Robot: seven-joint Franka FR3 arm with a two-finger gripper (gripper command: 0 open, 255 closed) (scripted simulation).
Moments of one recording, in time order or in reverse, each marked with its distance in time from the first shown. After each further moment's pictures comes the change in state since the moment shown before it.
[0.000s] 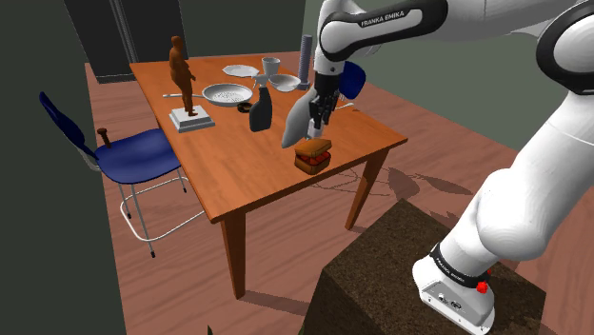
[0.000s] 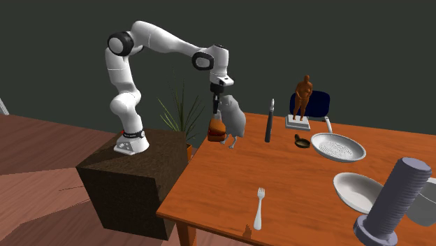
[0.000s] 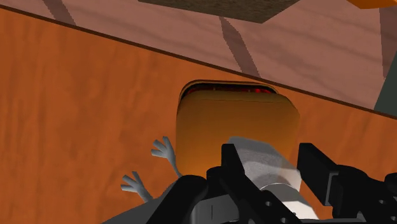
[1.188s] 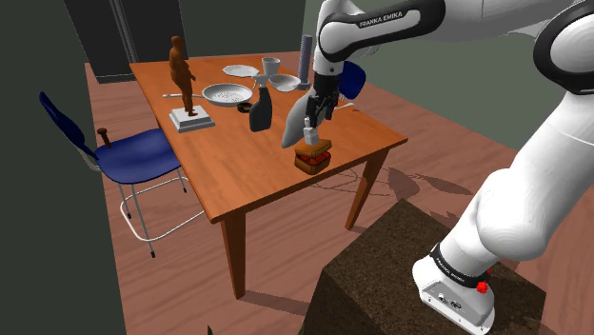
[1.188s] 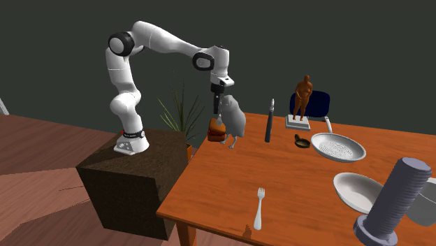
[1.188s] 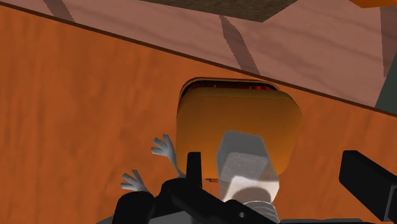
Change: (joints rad) arm -0.001 0.009 -0.001 0.007 0.002 0.003 -0.002
